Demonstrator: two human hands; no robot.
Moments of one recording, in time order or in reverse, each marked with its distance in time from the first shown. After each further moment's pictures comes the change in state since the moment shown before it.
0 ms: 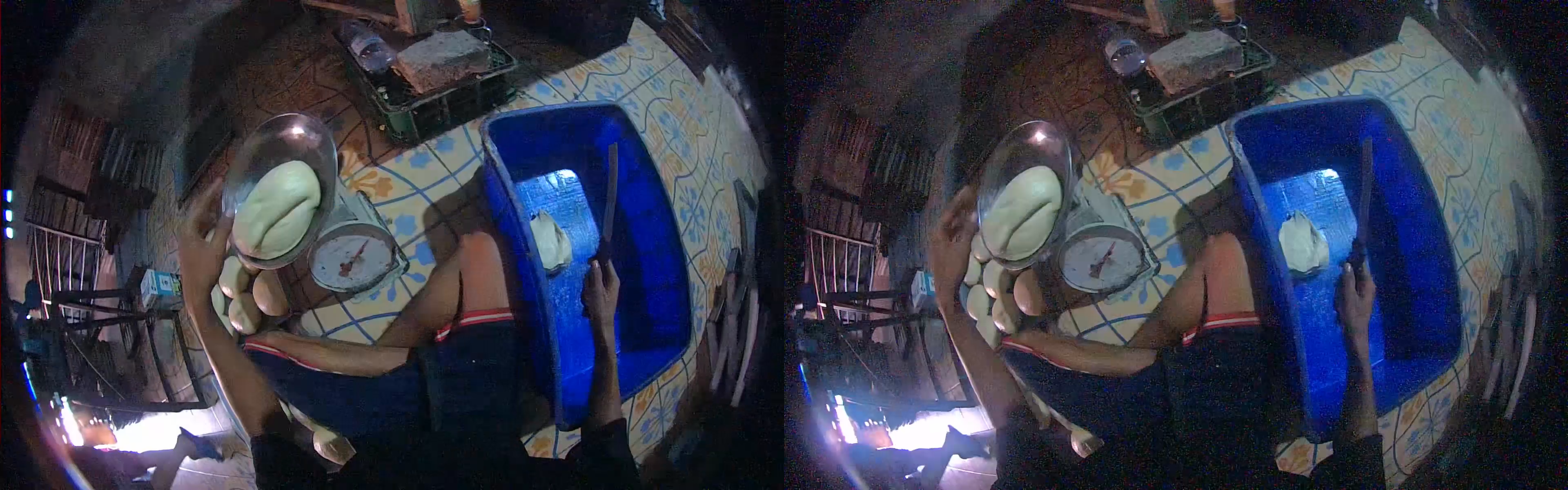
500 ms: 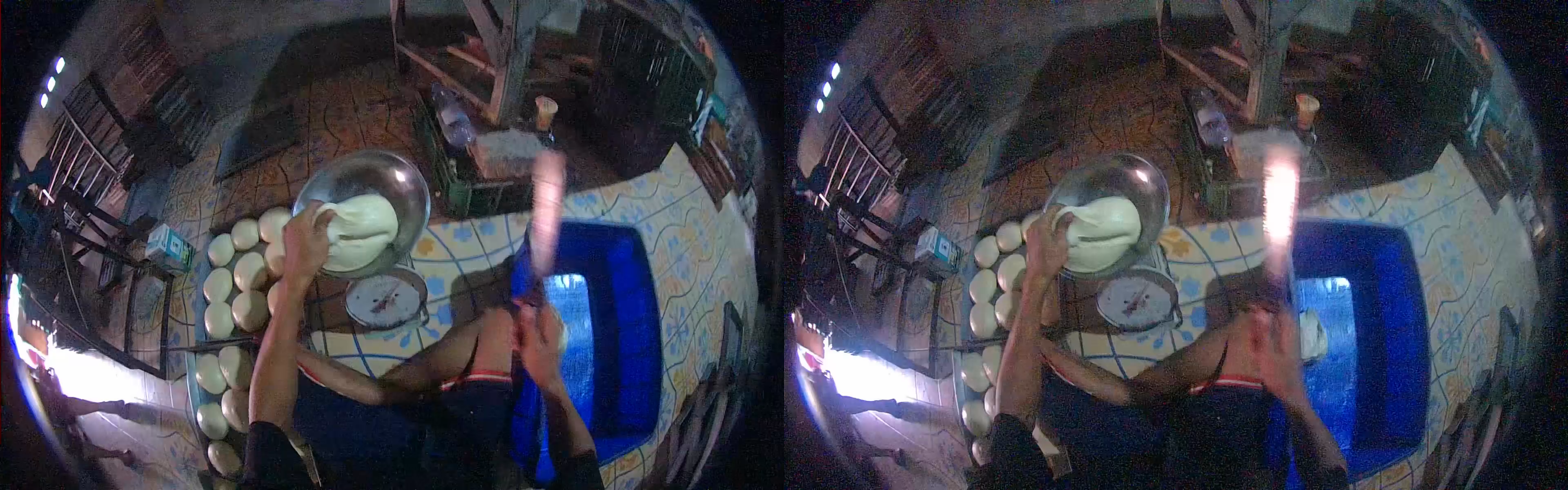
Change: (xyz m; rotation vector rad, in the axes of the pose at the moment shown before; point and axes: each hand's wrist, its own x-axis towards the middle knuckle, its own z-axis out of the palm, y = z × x) left_hand -0.001 -0.036 0.048 0.032 0.286 -0.070; right_hand -0.056 -0.152 0.157 0.120 -0.469 -0.267
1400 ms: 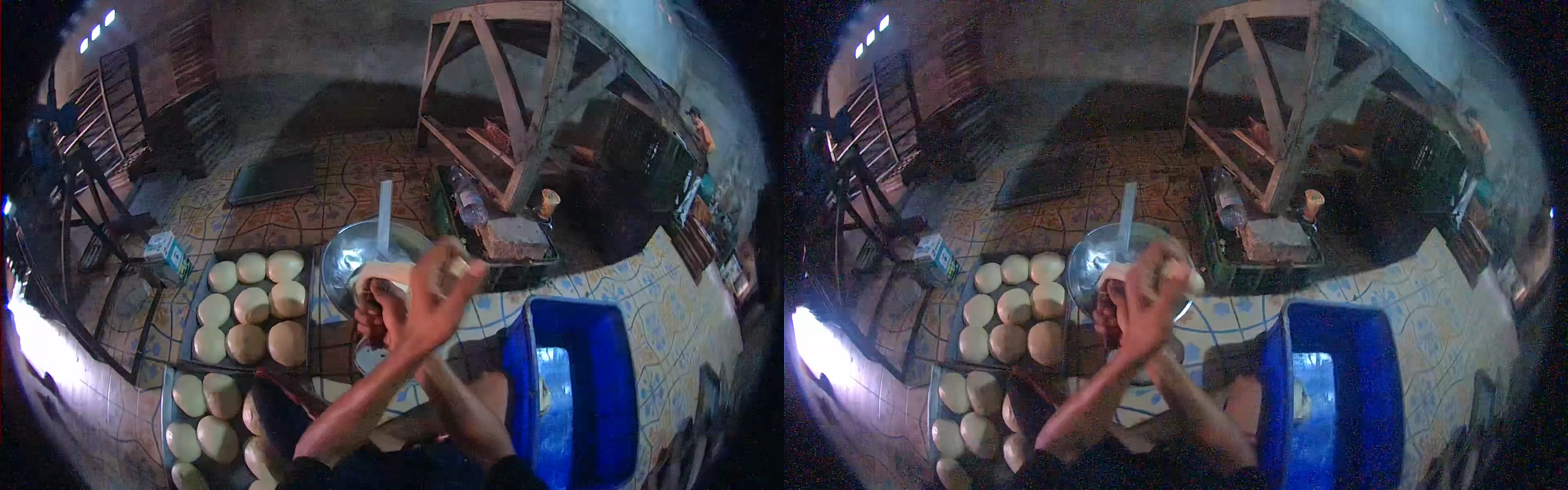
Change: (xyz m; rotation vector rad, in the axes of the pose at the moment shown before) left_hand -0.028 0.150 -0.039 -1.120 0.108 0.134; right_hand 0.089 0.006 0.260 0.926 -0.635 0.547
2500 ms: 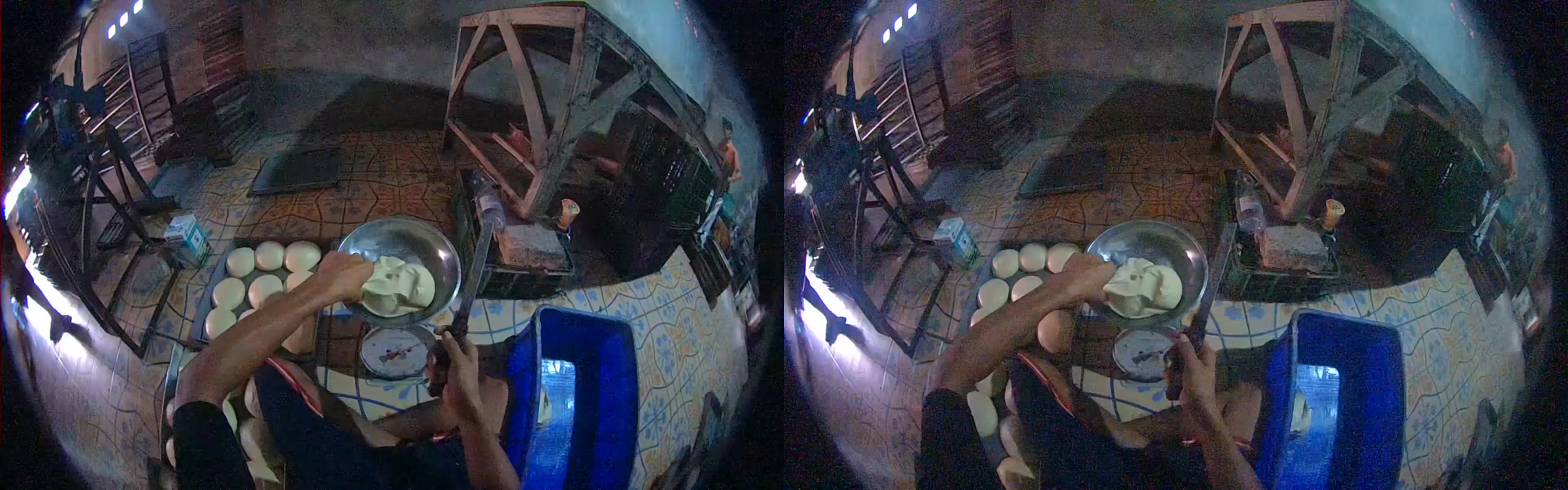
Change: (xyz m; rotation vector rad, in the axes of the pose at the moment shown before) left_hand 0.050 -0.067 -0.144 1.642 -1.043 -0.311; right_hand -0.130 -0.031 -0.013 -0.405 0.407 -0.285
